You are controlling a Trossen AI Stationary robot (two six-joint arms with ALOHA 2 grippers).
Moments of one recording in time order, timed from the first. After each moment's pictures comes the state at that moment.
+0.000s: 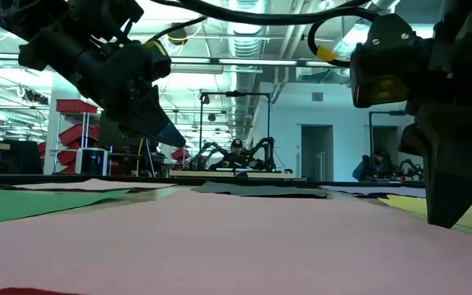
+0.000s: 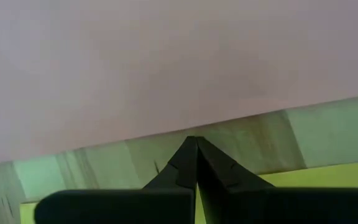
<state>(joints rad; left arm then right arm) -0.18 1.43 0.53 0.25 -0.32 -0.40 0.55 1.81 0.99 -0.36 0.06 0.92</state>
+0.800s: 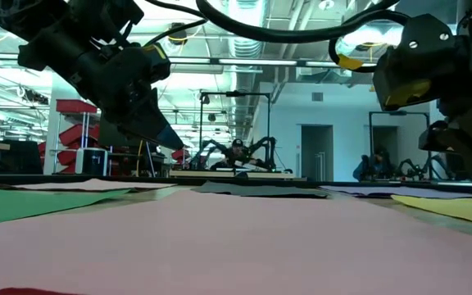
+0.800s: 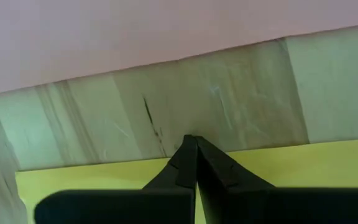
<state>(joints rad) -0.18 1.43 0.53 0.23 -0.32 -0.41 0.57 1.79 0.99 -0.51 -0.01 0.88</state>
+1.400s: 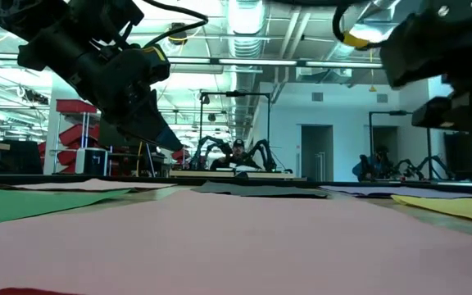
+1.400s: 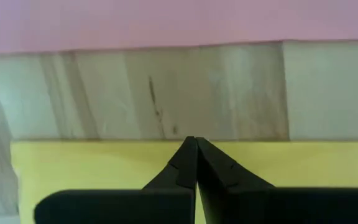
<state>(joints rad) -0.18 1.43 0.53 0.22 -0.32 -0.40 0.59 1.79 1.08 -0.64 0.02 0.75</state>
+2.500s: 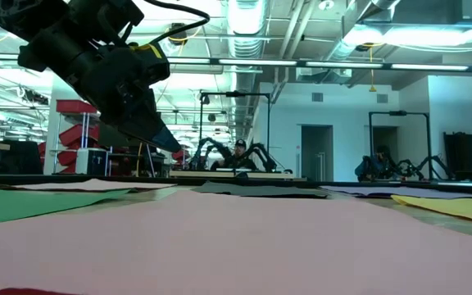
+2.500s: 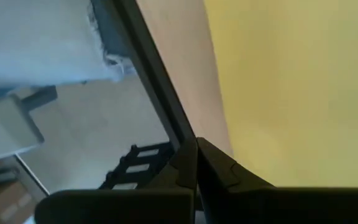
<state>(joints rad) -0.18 1.43 0.53 0.21 -0.27 -0.35 1.06 1.79 1.13 -0.56 -0.18 1.48</state>
